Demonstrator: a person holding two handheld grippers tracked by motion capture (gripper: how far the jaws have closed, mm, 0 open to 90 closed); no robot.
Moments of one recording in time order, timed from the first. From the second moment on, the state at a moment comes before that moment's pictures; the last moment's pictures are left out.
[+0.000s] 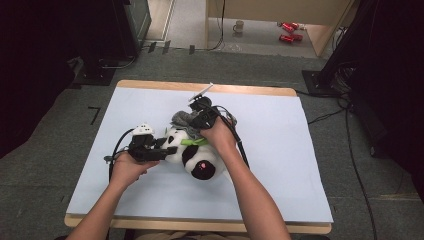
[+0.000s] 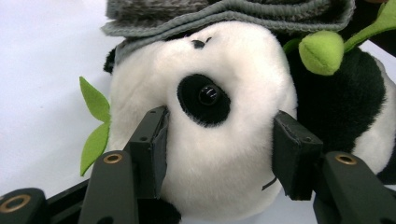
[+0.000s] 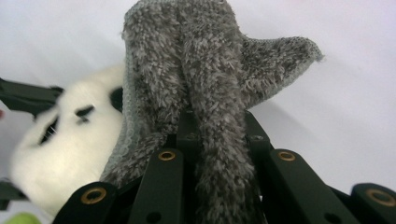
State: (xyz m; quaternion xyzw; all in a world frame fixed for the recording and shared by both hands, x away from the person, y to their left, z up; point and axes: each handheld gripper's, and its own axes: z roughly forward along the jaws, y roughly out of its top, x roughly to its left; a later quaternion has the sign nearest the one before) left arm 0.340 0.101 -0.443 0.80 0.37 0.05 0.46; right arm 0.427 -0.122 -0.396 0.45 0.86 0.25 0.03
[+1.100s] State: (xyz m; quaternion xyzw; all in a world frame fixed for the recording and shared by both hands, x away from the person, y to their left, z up) left arm 0.341 0.104 -0.446 0.80 0.37 0.04 0.47; right arm 0.419 -0.137 -0.342 0.44 0.84 0.31 0.09
